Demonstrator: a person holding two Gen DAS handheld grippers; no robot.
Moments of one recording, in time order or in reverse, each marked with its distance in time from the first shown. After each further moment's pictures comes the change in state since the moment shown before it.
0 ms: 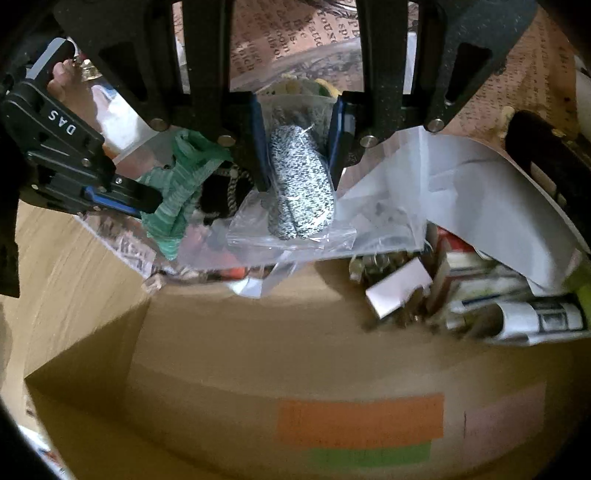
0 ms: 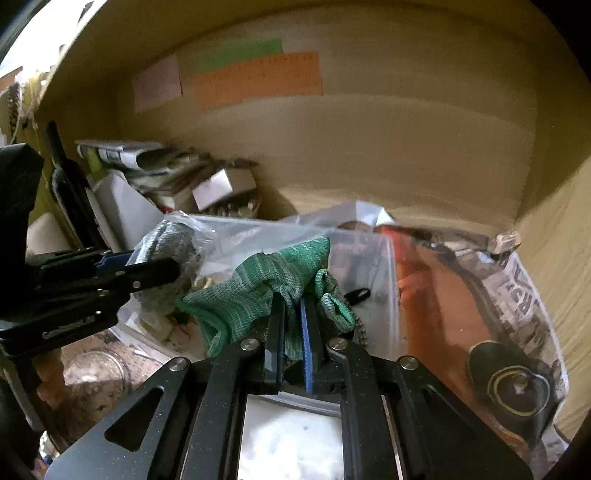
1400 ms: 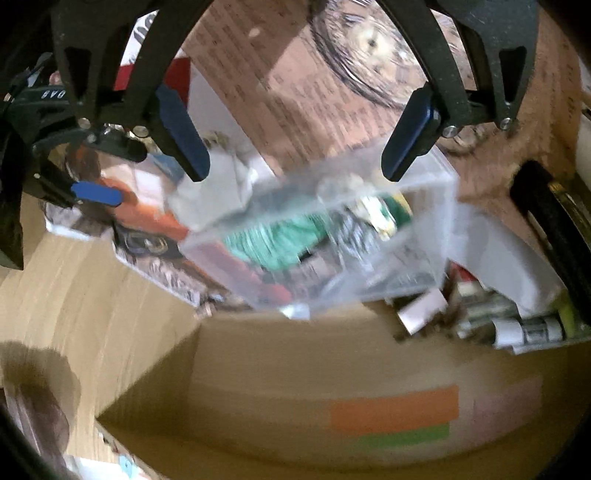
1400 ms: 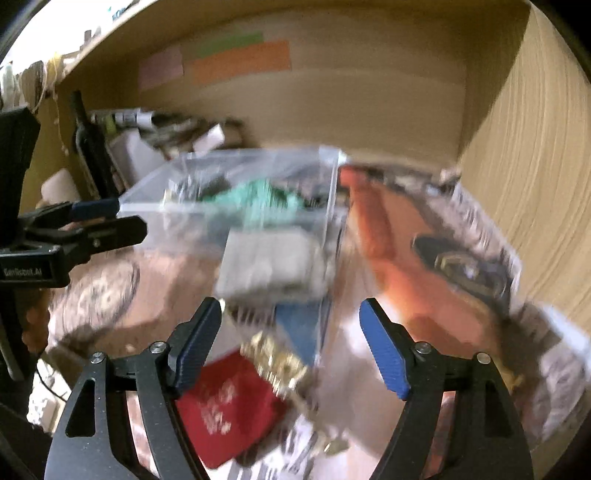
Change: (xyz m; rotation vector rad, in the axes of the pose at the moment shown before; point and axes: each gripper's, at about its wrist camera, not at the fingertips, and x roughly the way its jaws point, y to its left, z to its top) left arm -0.060 -0.047 -0.068 0.076 -0.013 -0.067; right arm -0.076 -0.007 -0.095 0.039 0.072 -0.069
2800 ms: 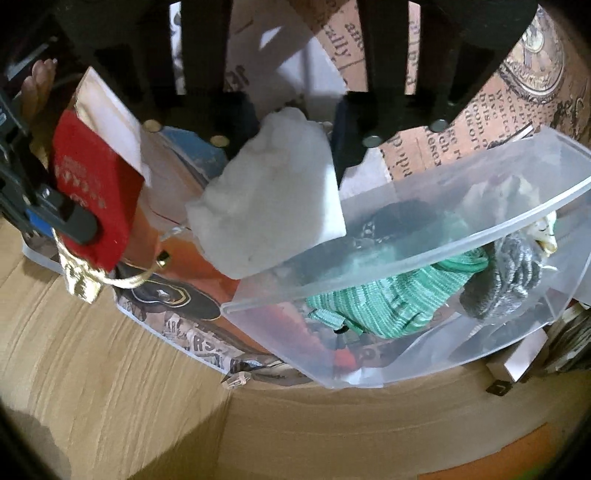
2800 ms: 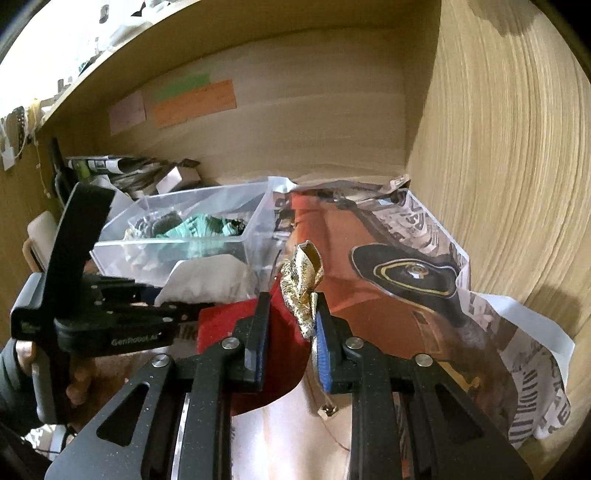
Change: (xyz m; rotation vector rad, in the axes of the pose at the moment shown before) left arm 0.097 -0.070 -0.002 0.026 0.187 -0.070; right arm -0.027 -0.055 -0.007 0.096 -0.167 -0.063
